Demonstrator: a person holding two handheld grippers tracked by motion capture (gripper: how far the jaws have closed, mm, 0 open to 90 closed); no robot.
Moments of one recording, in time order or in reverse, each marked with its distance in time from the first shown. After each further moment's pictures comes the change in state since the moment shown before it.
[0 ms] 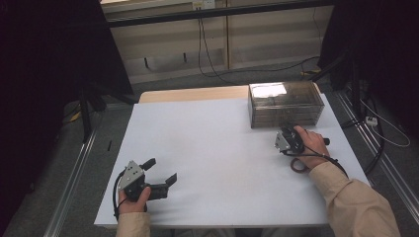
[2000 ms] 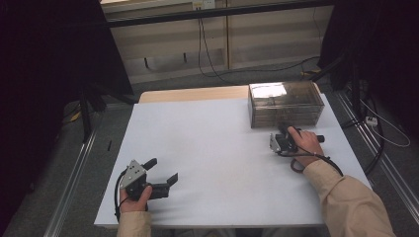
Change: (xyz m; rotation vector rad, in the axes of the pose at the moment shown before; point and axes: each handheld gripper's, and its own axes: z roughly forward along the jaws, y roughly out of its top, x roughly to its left) left arm 0.001 -0.001 0.004 0.019 -0.004 0.003; right arm 0.006 0.015 0.010 0.039 -0.027 -0.122
